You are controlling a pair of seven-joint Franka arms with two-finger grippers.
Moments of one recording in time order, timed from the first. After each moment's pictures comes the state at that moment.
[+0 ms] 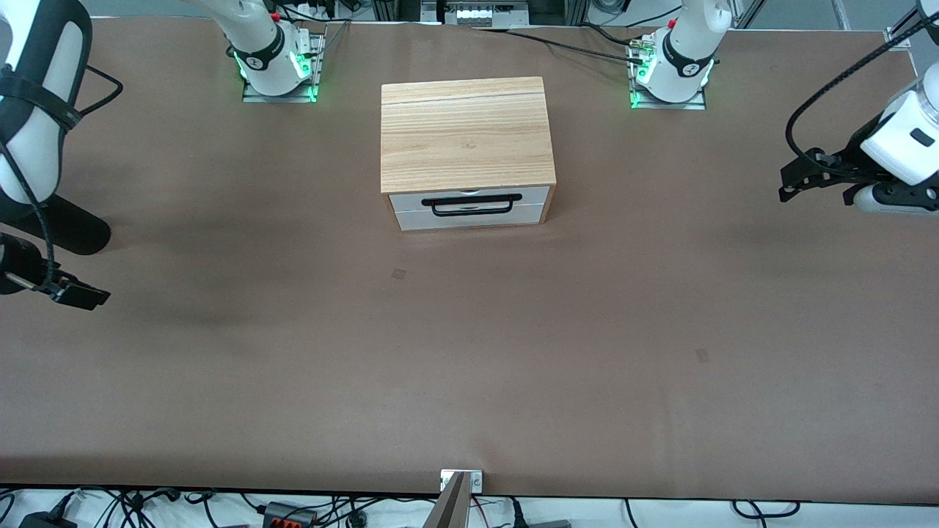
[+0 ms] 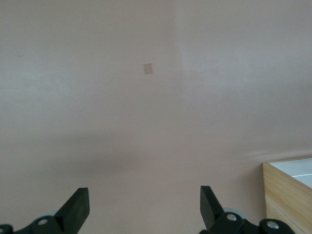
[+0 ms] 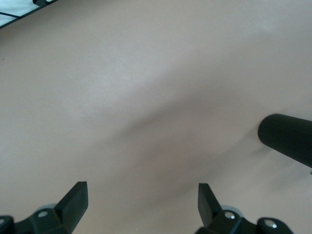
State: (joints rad) left arm -0.05 -0.02 0.02 -1.70 0.00 1.69 0.01; right arm 0.36 0.56 -0.65 -1.12 0.24 1.52 0.27
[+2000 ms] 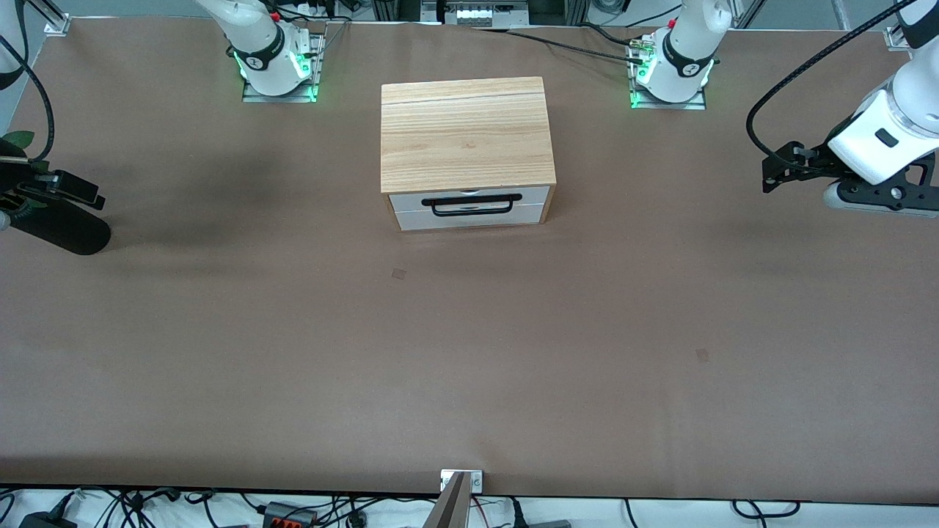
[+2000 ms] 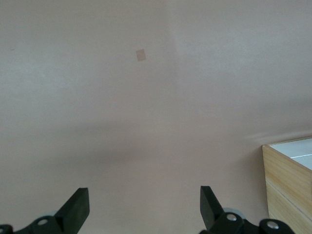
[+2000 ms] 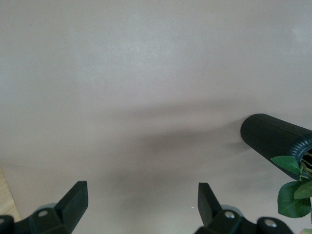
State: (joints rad) left arm -0.09 0.02 0.00 -1.62 0.02 1.58 0.01; right arm -0.01 0.05 -0.16 -1.74 -0.02 1.71 -0.04
